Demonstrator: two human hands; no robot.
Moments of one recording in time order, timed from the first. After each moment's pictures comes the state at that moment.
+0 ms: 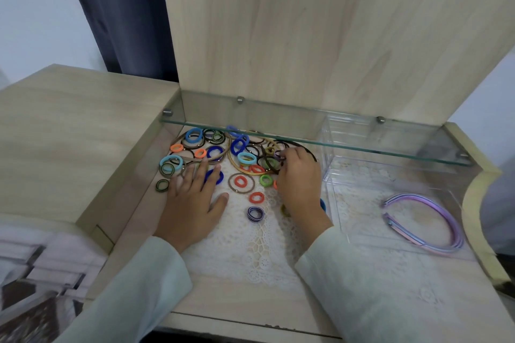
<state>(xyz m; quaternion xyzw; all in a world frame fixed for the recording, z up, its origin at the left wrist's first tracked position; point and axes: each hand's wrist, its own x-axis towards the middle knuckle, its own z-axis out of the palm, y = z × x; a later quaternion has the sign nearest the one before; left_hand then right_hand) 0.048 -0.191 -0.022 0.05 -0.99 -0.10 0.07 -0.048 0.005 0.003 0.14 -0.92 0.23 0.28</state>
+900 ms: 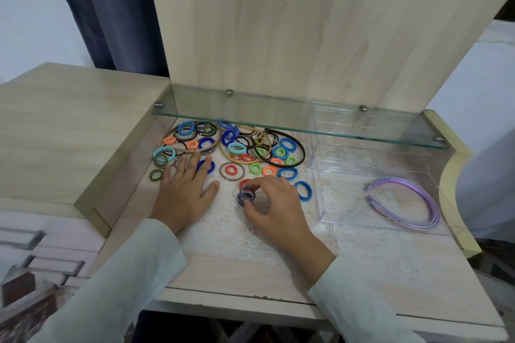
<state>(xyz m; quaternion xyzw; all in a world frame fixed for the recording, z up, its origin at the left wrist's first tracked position) 0.047 -0.189 -0.021 0.06 -1.00 -0.07 0.04 0.049 0.024 0.004 0.25 -0.90 0.35 0.11</state>
